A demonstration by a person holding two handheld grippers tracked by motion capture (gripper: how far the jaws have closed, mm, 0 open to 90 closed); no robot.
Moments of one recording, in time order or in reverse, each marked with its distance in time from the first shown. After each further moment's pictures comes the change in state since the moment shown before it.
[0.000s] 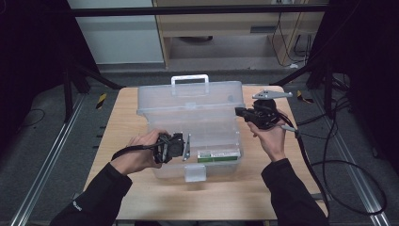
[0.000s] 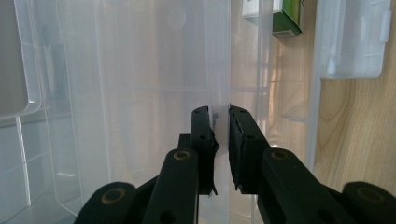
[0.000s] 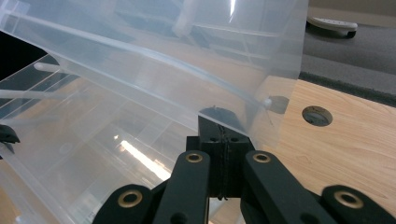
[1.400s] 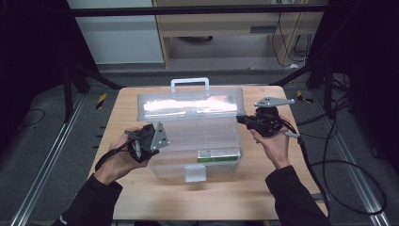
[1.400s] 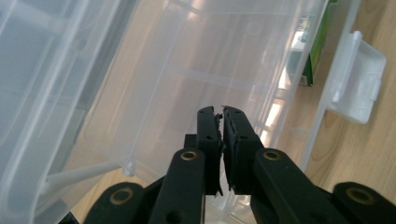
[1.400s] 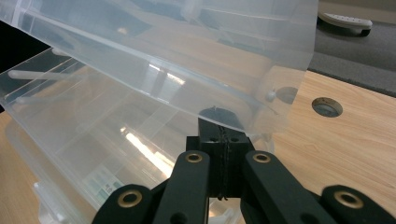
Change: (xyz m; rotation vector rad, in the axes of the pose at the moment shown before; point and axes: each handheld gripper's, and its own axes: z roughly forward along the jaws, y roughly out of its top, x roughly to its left) left arm 0.005 -0.055 -0.032 -0.229 0.069 -0.391; right arm 0.004 -0.015 -0.010 0.019 0.034 -0.036
